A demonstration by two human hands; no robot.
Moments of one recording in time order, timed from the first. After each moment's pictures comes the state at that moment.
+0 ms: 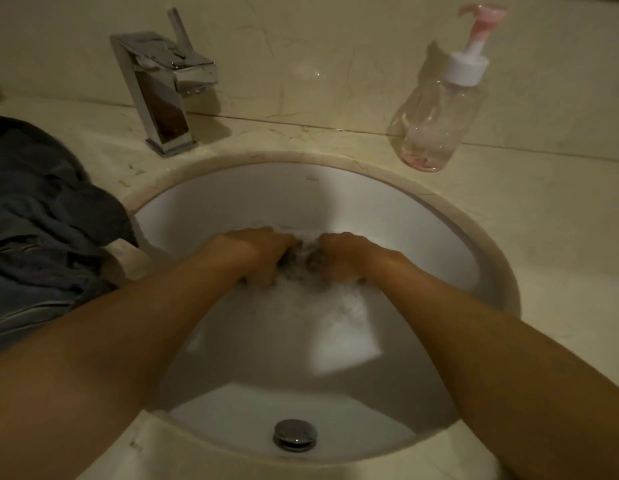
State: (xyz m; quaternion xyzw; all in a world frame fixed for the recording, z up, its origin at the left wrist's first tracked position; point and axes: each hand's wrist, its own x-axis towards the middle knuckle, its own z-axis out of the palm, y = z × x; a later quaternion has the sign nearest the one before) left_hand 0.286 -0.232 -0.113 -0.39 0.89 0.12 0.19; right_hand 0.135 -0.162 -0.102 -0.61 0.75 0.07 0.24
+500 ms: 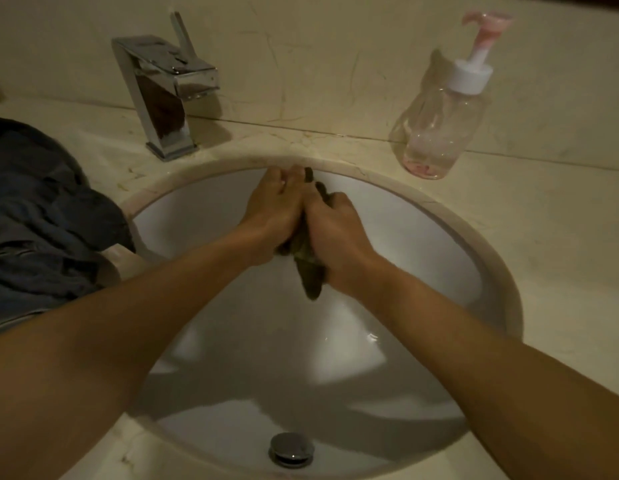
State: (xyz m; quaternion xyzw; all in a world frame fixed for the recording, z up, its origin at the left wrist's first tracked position) left_hand 0.252 -0.206 -0.066 -0.51 0.61 0.48 -0.37; right_hand 0.177 -0.153 -0.070 -0.35 0.64 -0.51 0.44
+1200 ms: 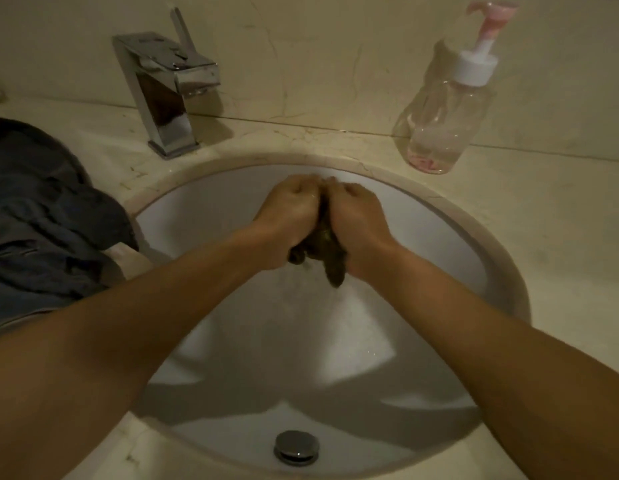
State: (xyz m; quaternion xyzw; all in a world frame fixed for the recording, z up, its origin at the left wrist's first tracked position) left_hand 0.250 -0.188 -0.055 -0.49 0.60 0.56 -0.30; right_hand 0.158 -0.159 -0.070 -0.31 0.67 -0.54 0.40
